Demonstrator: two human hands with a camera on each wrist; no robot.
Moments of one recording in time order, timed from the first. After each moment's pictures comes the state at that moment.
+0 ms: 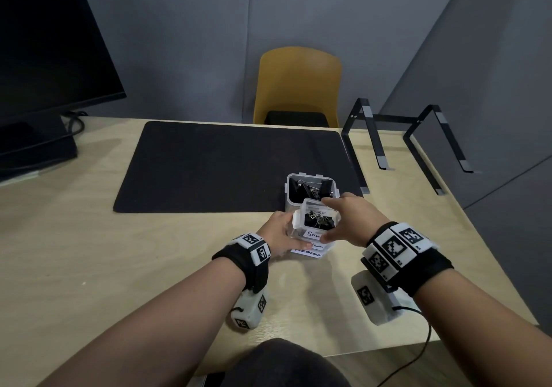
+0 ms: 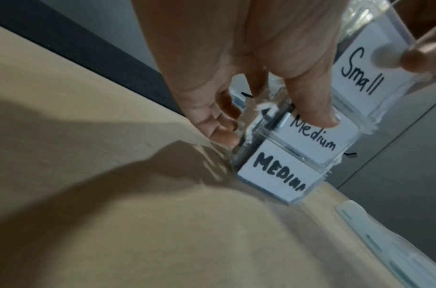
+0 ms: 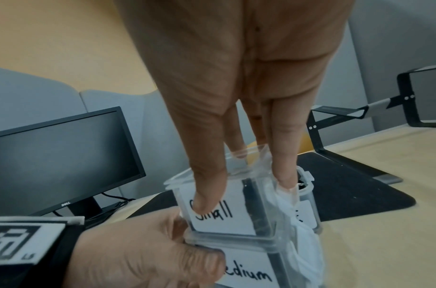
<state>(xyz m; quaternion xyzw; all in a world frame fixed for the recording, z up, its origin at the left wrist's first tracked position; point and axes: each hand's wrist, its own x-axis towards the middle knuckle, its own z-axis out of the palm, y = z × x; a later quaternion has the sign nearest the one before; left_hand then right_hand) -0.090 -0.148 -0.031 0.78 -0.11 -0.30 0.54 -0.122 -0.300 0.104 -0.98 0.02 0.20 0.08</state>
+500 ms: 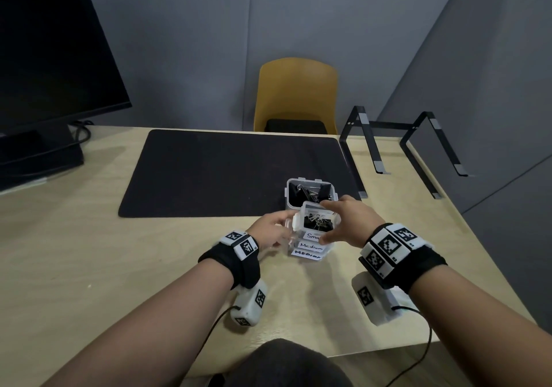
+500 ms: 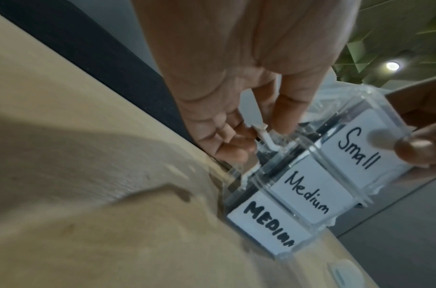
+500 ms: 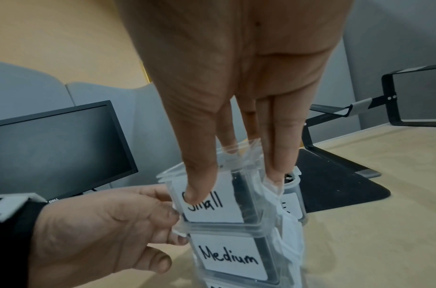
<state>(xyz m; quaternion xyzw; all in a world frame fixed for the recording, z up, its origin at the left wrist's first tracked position) -0.092 -0.126 0.007 0.73 -0.06 -0.30 0.61 -0.125 -0.304 0.101 -0.98 0.03 0.19 0.10</state>
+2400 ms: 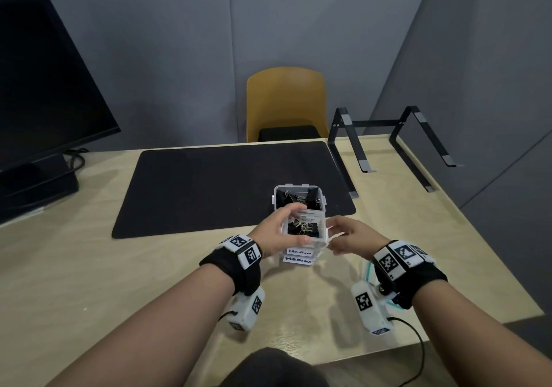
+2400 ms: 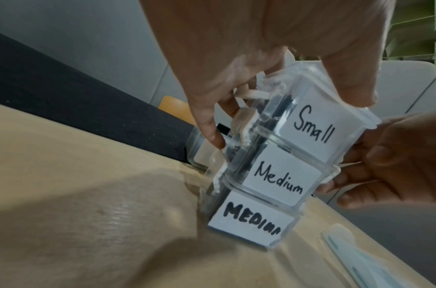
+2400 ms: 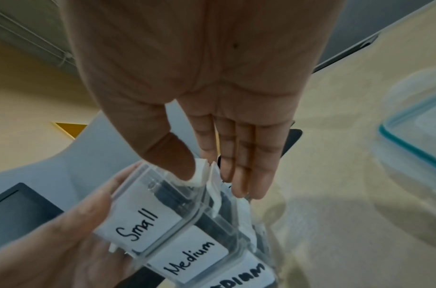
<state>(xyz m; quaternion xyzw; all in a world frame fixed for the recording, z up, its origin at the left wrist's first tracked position) -0.094 -0.151 0.026 0.78 -0.21 -0.24 0.54 -0.139 -0.358 0.053 -0.83 0.11 0.22 0.50</state>
